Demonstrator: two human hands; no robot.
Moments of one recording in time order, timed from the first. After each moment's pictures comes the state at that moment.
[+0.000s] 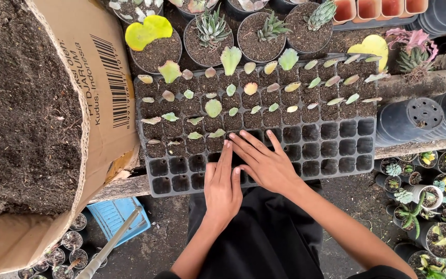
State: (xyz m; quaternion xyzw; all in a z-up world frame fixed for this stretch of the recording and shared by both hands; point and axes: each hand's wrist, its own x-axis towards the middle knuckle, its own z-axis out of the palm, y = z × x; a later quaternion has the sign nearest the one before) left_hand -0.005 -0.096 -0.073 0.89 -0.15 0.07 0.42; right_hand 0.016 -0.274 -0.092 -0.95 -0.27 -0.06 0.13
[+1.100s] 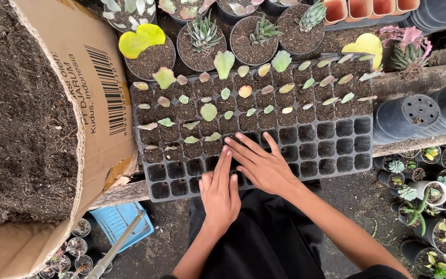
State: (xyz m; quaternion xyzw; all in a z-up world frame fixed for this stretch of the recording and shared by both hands) left_hand -0.016 -0.097 -0.081 0.92 -0.13 0.14 0.33; right_hand 0.016 -0.274 -0.090 -0.95 -0.26 -0.07 0.16
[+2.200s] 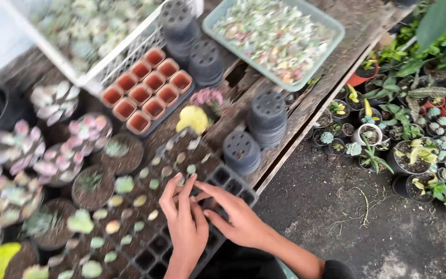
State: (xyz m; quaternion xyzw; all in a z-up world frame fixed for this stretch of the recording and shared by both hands) left_hand 0.068 -0.323 -0.006 0.80 -0.41 0.00 0.43; right_hand -0.036 -0.448 0.019 -0.77 0.06 -0.16 0.61
